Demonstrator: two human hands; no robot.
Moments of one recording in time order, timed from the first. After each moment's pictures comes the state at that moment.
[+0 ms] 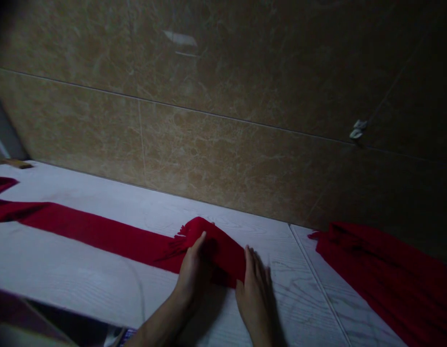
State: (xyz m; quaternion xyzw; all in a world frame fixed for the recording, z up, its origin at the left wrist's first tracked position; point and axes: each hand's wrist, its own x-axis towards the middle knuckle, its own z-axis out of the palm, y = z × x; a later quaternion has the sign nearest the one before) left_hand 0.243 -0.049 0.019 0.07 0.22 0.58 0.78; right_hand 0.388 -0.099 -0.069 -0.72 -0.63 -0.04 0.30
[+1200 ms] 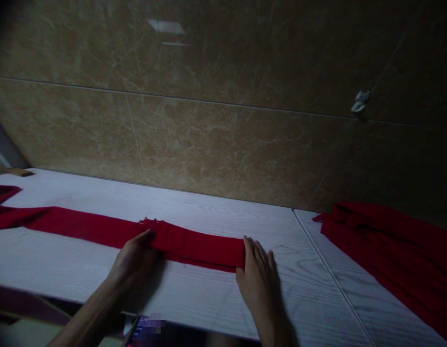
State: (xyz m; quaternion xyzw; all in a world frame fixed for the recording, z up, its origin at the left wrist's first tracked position) left_hand 0.110 -0.023 0.020 0.06 0.36 0.63 0.69; right_hand 0.373 -0.105 -0.055 -0.75 -0.63 -0.08 0.19
